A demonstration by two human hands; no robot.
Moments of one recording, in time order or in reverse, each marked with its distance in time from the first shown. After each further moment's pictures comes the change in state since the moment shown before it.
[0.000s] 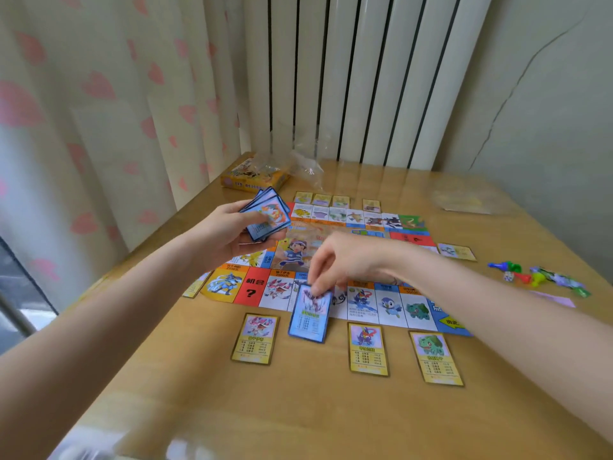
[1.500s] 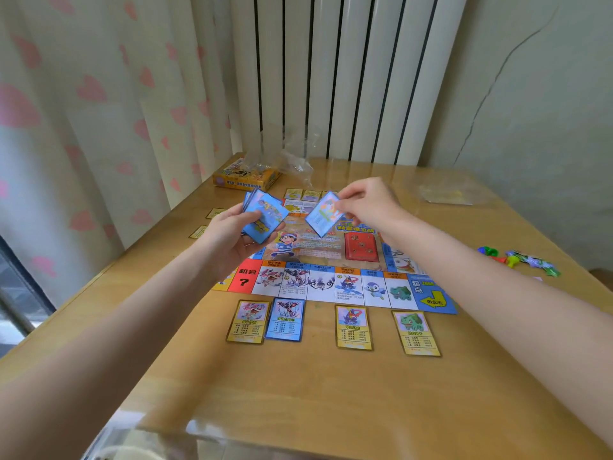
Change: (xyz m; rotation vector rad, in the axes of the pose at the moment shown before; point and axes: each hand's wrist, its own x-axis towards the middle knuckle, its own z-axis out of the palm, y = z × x) left_hand -0.017 -0.015 0.021 -0.266 0.022 0.051; right_hand -0.012 0.008 -0.028 0.259 0.865 0.060
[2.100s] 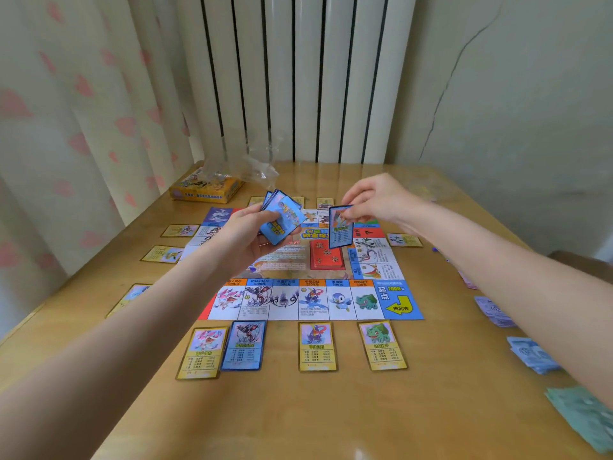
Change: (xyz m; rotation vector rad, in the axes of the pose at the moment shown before) left_hand 0.038 -0.014 0.070 0.161 -0.137 -0.081; right_hand 0.020 0.032 -0.075 -0.075 -0.146 0.035
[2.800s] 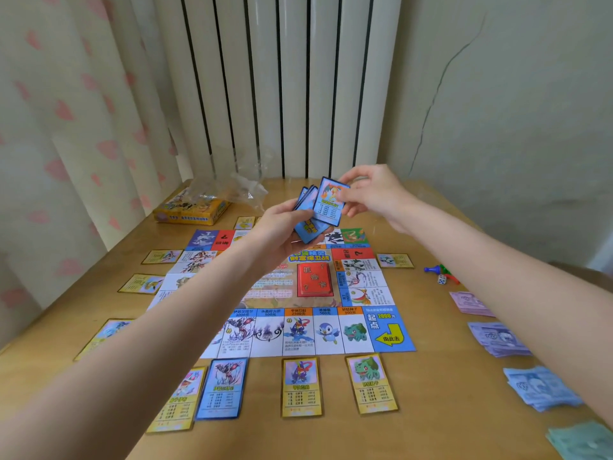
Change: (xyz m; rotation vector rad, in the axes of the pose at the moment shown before) left_hand 0.028 0.014 0.065 0.094 -0.124 0.061; right_hand 0.032 -0.005 -0.025 0.281 0.157 -0.084
